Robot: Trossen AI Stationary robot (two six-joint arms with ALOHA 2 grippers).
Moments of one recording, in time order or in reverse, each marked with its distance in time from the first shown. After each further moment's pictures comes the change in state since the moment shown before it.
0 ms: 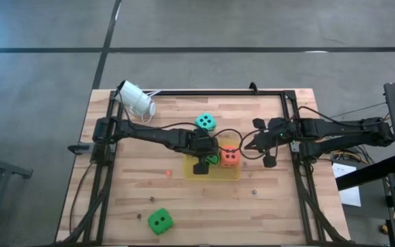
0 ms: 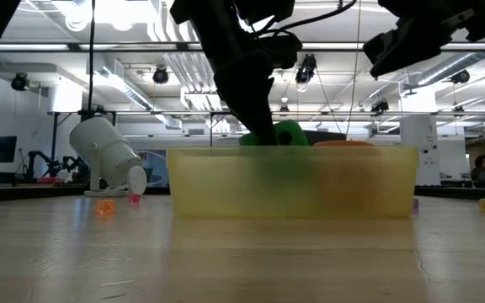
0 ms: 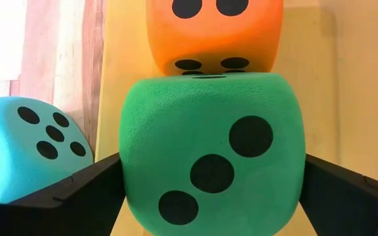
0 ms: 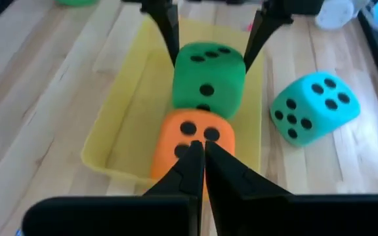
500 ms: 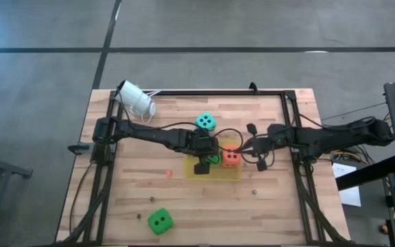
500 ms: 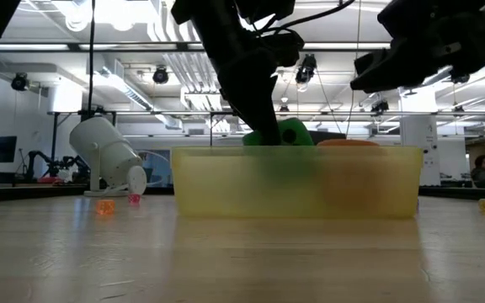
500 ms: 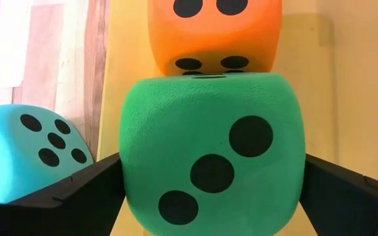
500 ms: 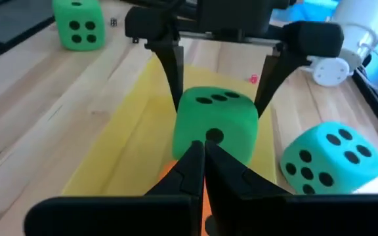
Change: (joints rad) left arm 0.000 0.000 0.000 0.022 0.000 0.000; right arm 0.000 0.042 -0.282 0.575 -0.049 -0.021
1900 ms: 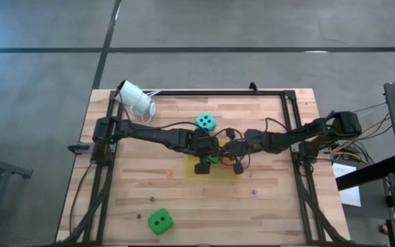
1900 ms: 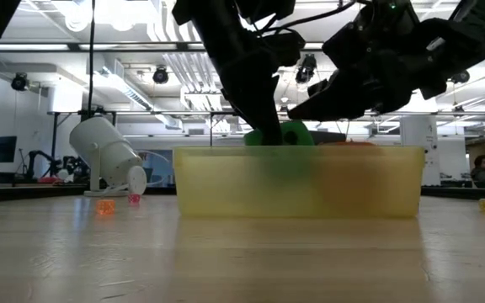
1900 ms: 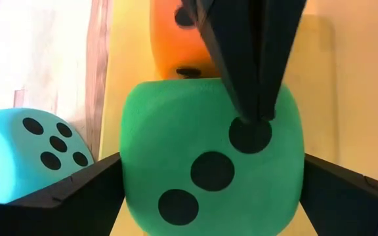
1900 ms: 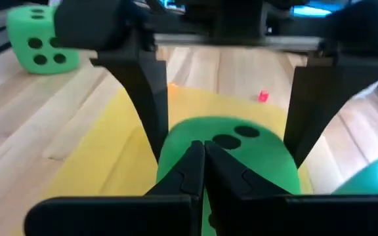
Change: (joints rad) left arm 0.000 0.000 0.000 0.014 0.000 0.002; right arm -0.003 0.568 0.072 0.558 0.004 0.060
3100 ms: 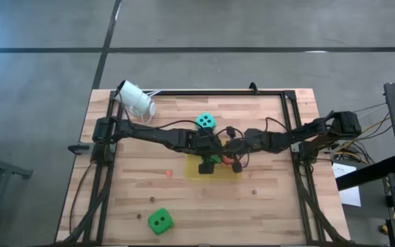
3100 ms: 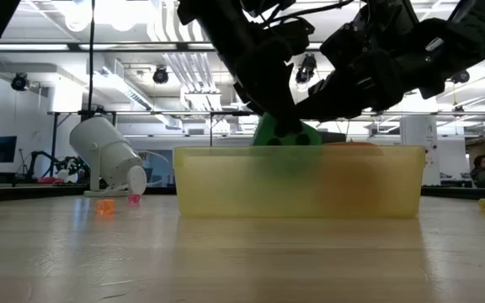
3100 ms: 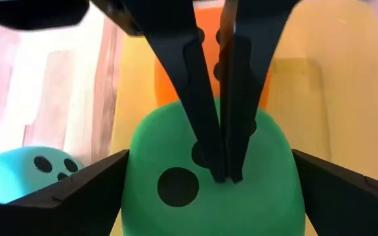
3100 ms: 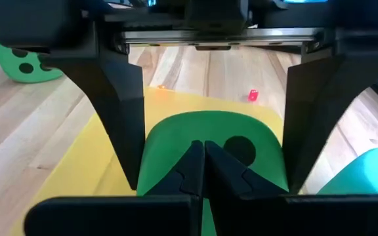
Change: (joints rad) left arm -0.001 -0.002 0.000 0.107 0.000 0.026; right arm -0.004 0.000 0.002 0.018 0.025 0.033
